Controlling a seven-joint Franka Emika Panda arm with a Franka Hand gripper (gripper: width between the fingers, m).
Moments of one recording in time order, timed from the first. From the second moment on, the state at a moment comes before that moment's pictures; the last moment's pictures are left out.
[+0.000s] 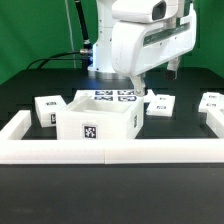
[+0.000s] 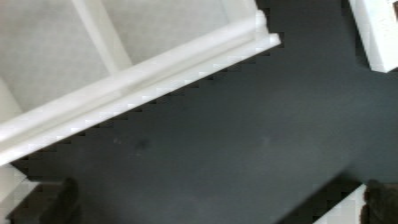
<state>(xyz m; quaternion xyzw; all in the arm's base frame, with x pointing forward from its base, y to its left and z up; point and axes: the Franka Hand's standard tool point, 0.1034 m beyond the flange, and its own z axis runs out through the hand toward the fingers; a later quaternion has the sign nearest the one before) 0.555 0.036 0.086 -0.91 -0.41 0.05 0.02</state>
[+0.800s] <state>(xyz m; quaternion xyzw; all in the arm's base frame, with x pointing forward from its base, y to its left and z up) 0.554 0.035 0.085 -0.91 -0.42 0.05 0.02</state>
